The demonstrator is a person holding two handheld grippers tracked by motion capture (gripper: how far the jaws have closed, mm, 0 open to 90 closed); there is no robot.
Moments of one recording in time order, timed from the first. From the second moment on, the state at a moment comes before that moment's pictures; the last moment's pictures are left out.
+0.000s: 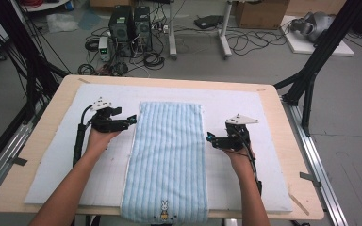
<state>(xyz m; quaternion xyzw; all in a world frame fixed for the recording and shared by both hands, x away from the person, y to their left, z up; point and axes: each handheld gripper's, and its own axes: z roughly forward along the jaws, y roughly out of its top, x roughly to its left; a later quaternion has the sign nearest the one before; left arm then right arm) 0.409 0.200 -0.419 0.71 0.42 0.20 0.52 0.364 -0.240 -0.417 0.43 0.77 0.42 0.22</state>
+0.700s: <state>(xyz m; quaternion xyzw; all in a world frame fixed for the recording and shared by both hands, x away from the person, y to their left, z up) 0.426 0.174 -0.449 0.77 0.42 0.20 0.44 0.368 -0.229 -0.424 0.43 0.78 0.42 0.21</state>
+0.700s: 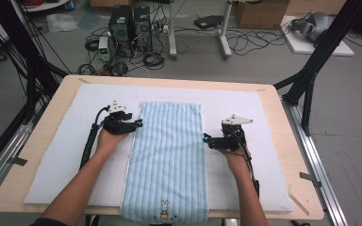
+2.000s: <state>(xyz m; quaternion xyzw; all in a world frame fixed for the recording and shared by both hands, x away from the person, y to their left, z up) 0.424 0.174 -0.448 0.74 0.41 0.15 0.51 0.428 -0.185 -0.450 0.44 0.79 0.38 0.19</state>
